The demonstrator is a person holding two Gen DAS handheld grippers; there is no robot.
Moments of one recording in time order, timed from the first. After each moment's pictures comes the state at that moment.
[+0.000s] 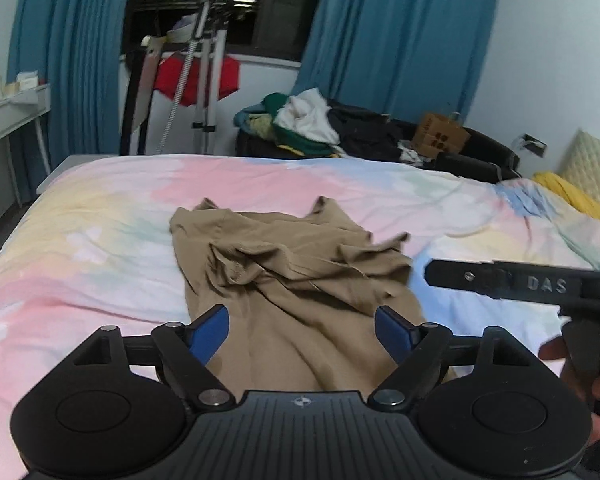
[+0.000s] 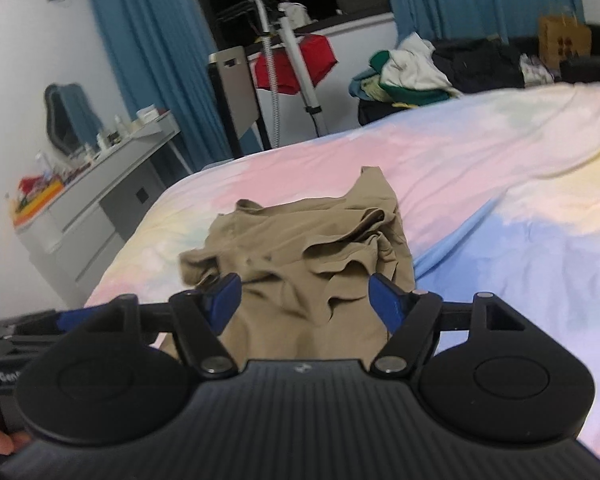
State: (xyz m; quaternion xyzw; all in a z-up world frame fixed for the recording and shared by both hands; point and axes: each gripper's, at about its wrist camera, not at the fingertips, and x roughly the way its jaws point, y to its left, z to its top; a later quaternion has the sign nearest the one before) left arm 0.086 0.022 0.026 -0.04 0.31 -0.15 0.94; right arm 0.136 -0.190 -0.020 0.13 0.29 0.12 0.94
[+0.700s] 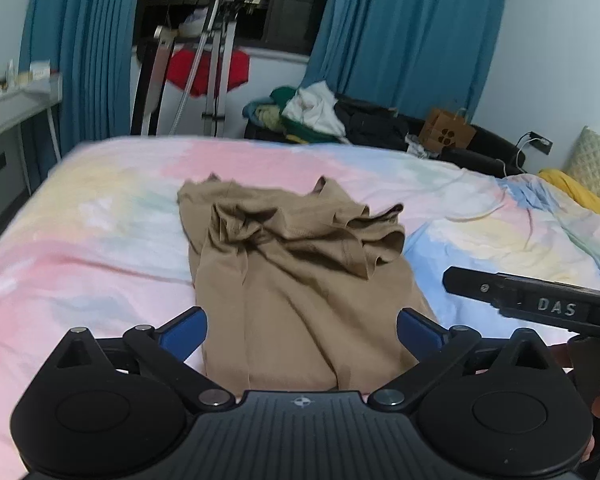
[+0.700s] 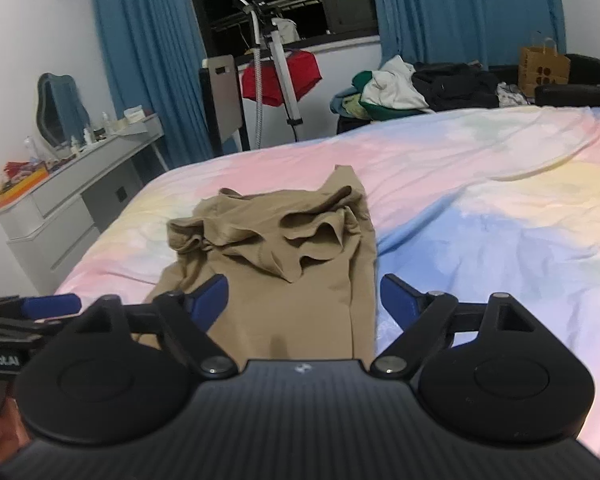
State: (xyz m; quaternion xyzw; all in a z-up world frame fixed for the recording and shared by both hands) left arm 0.054 0.021 0.011 -0.04 0.32 -0.14 0.94; right arm 0.088 -0.197 -0.041 0.11 0.26 0.08 0.96
